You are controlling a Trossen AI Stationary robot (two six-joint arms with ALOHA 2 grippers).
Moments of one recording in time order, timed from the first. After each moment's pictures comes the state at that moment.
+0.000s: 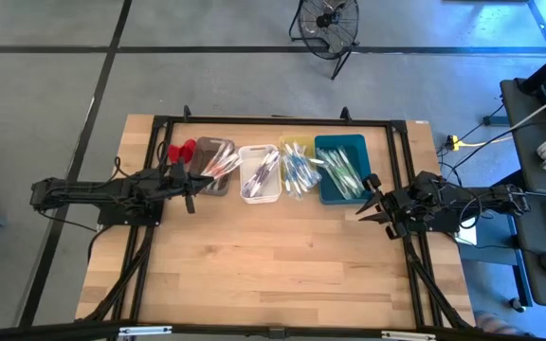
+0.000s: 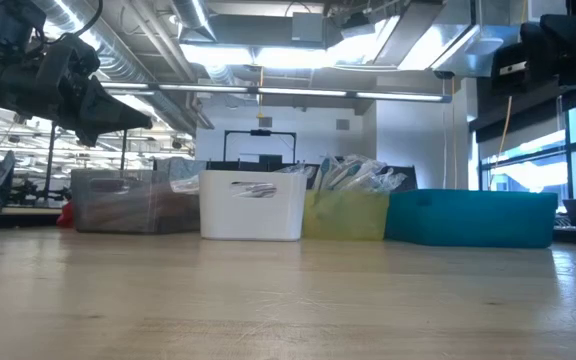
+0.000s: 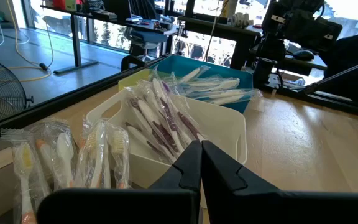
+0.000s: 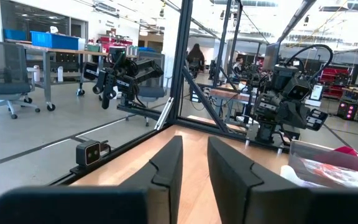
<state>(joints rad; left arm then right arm) 0.08 0.19 0.01 0.05 -0.27 -0.22 0.02 0.16 0.02 0.27 -0.43 -0.06</state>
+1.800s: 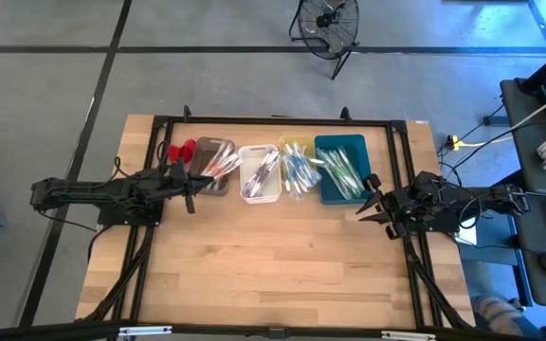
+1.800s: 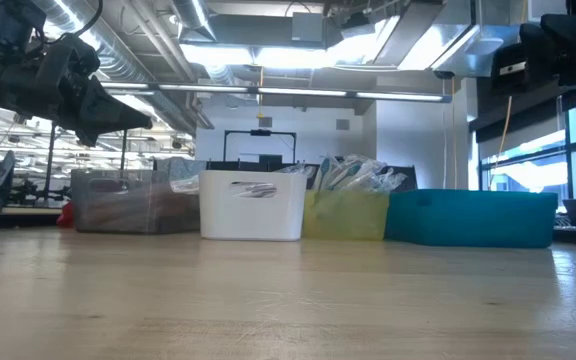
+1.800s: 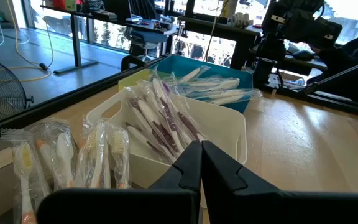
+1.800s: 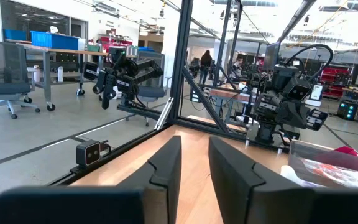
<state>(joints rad) 0.08 0.19 0.01 0.05 -0.27 -0.22 0.02 0.16 0.02 0.27 -0.43 -0.06</state>
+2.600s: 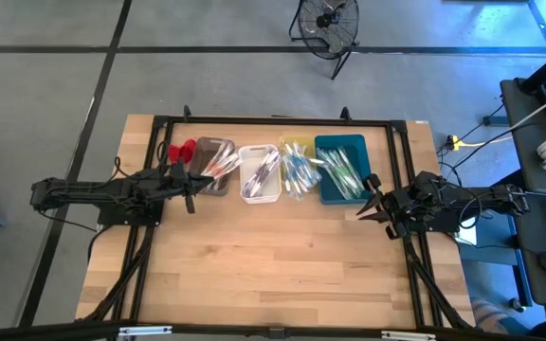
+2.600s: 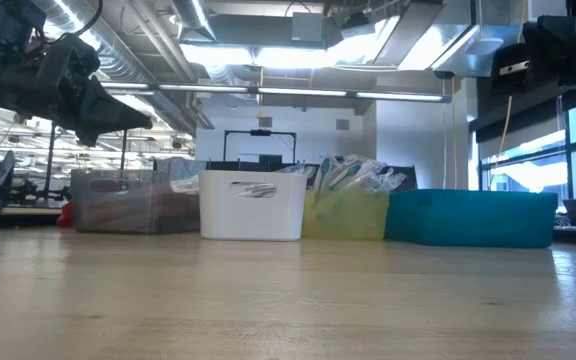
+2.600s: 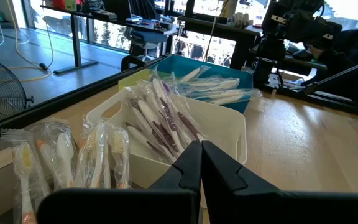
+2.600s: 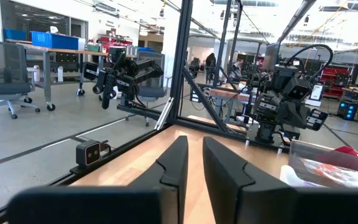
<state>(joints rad) 0.08 0.19 0.01 0.05 -0.27 -0.22 0.02 0.16 0.02 0.27 -0.43 -0.06</state>
